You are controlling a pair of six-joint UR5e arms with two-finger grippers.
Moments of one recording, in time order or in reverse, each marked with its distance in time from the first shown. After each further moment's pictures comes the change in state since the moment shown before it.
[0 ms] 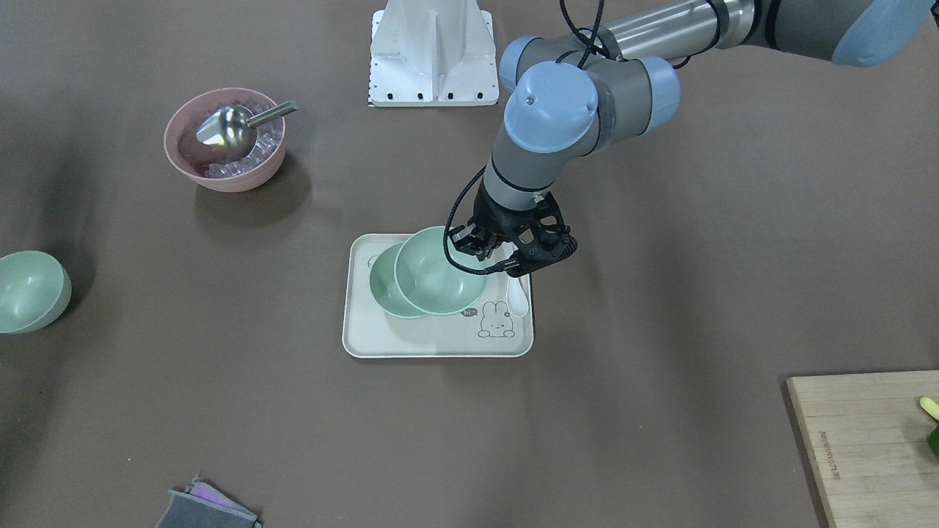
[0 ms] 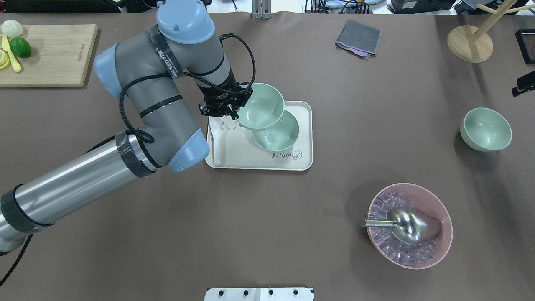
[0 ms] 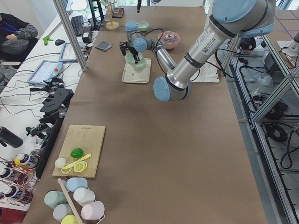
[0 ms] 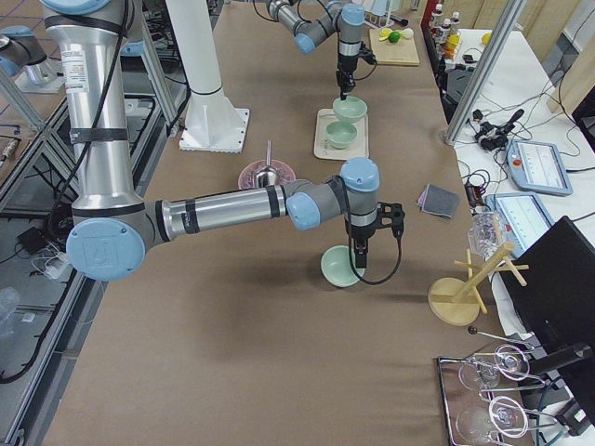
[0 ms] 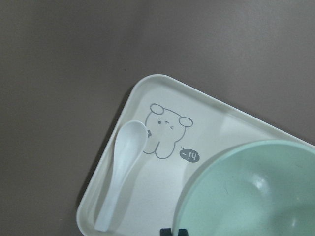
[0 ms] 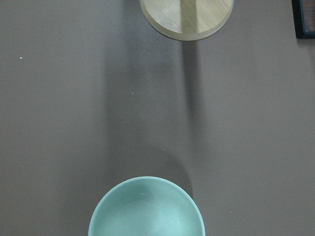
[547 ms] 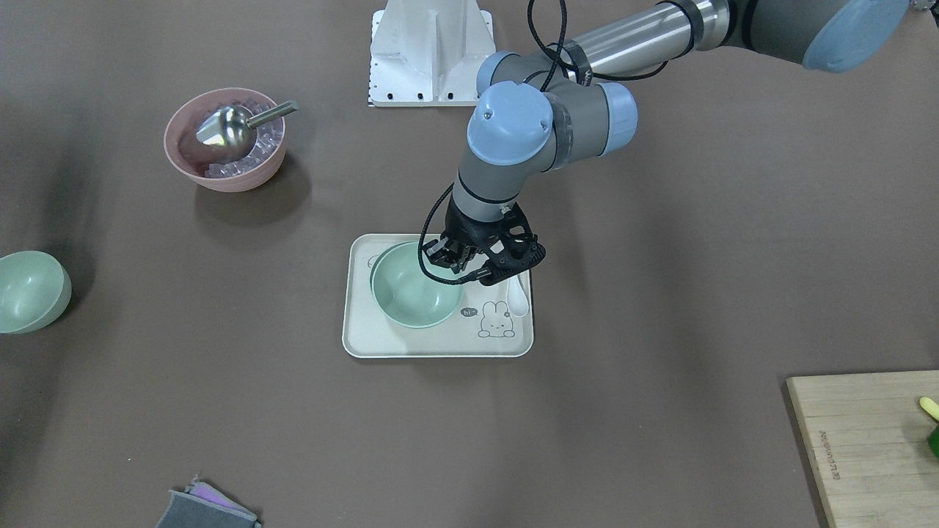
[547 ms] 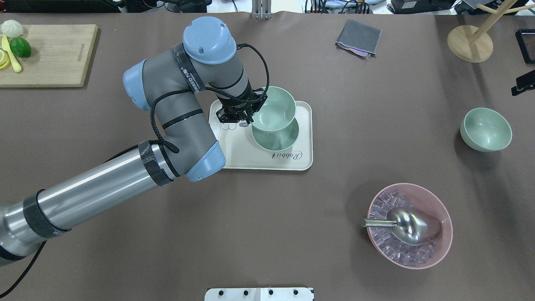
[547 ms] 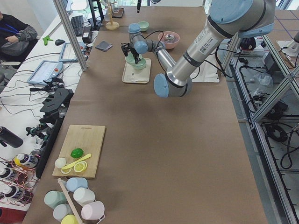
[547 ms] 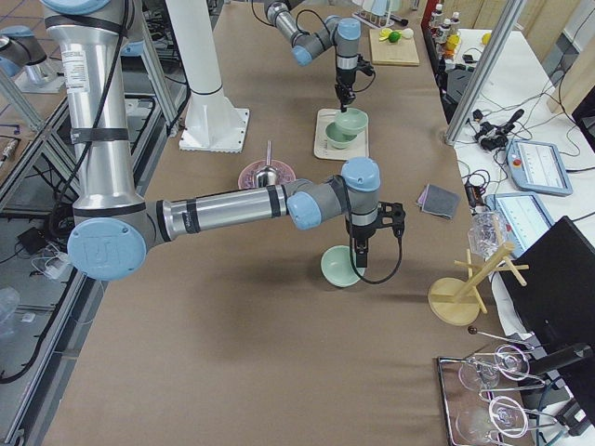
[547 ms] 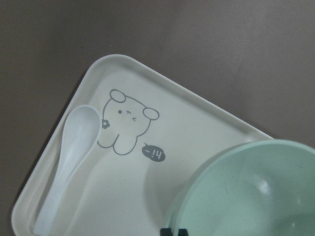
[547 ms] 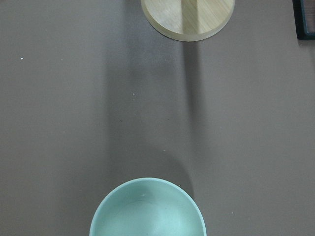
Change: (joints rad) left arm 0.046 -0.031 0.079 -0.105 0.070 -0.100; right arm -0.002 0.005 -0.003 -0.002 -0.001 0.000
